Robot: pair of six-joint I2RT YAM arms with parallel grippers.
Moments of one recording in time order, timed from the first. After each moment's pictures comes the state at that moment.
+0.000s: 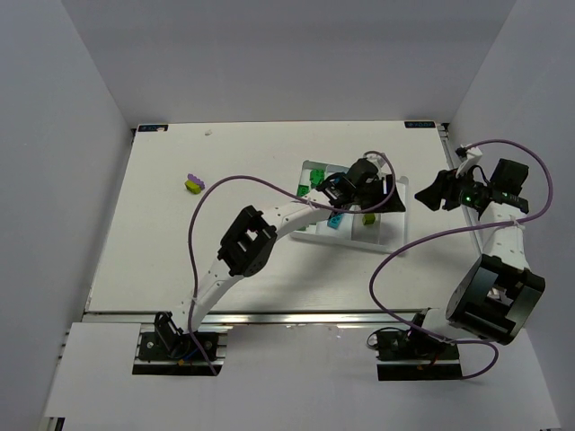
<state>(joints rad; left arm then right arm) -0.92 2.52 2.18 -0.17 0.24 -0.80 -0.43 1.38 1.06 -0.48 -0.95 -0.43</state>
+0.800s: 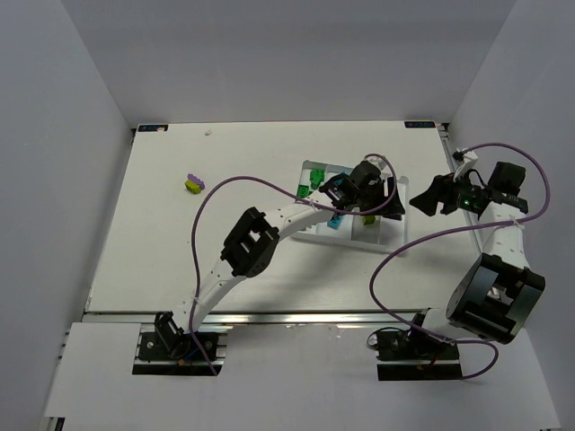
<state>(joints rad) -0.94 2.56 2.25 -0.23 0.20 -0.80 -0.43 1.38 1.05 -0.54 -1.00 -0.47</state>
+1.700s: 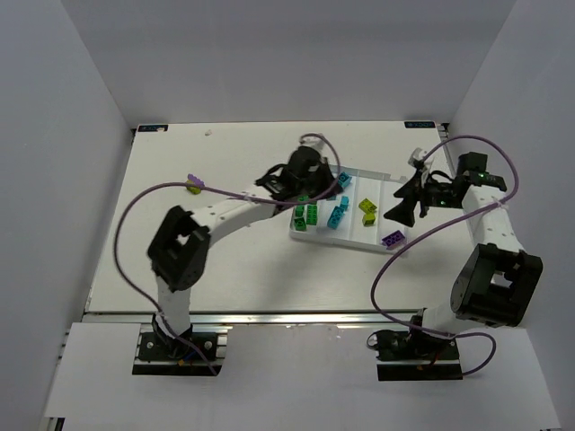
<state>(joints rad) -0.81 1.98 1.57 -0.09 0.06 -0.77 -0.25 1.47 1.18 -0.91 -1.11 -0.99</state>
